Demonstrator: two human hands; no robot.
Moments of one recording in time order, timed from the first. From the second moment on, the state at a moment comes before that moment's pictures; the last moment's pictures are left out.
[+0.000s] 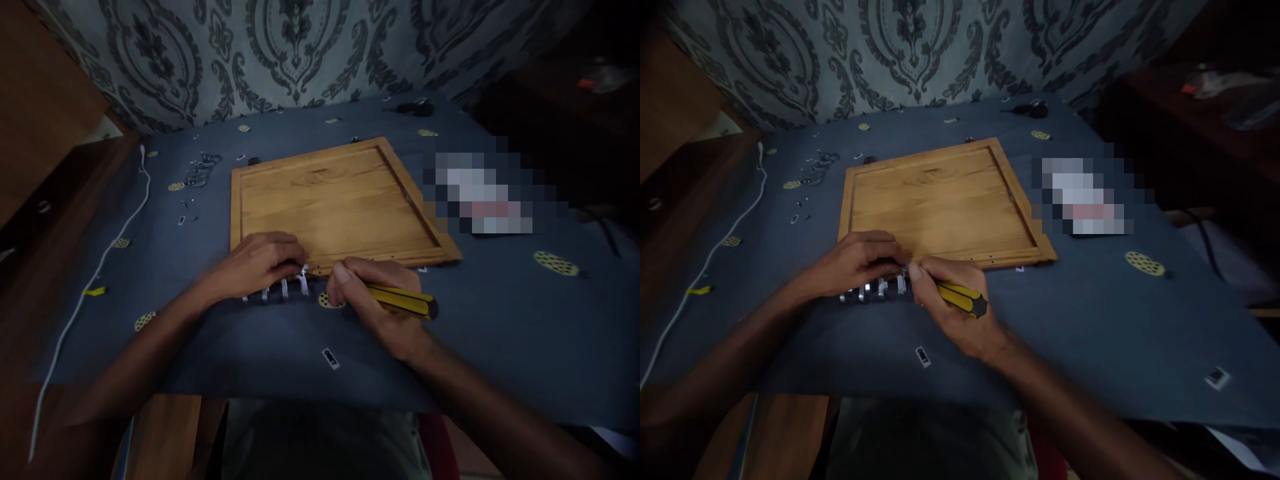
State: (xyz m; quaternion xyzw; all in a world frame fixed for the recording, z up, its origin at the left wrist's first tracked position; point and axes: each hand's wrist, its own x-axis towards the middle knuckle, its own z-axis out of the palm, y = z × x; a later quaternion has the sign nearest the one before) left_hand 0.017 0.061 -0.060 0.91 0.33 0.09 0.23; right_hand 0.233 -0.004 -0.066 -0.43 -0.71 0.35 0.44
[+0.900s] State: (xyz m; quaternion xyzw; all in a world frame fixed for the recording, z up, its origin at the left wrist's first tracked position) left_hand 0.017 0.060 -0.056 0.91 0.32 0.10 0.25; right_hand 0.233 -0.005 -0.067 -0.43 -0.70 0.36 0.44
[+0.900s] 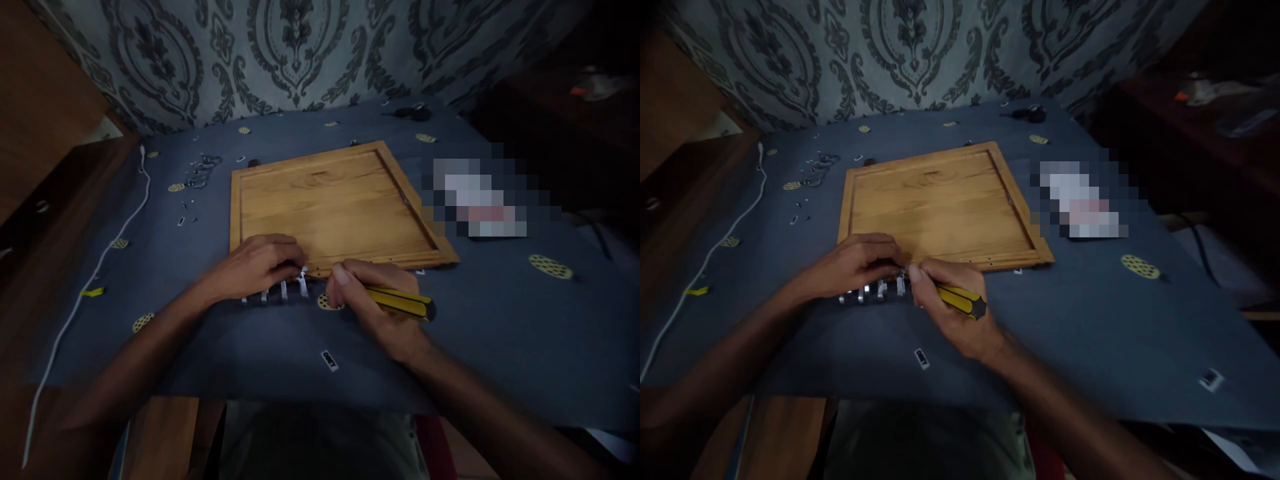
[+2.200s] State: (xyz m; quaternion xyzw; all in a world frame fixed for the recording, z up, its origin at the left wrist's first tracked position) left_hand 0.019 0.060 -0.062 0.91 0.32 0.11 0.25; right_hand 0.233 -0.003 -0.070 -0.42 -0.71 0.36 0.44
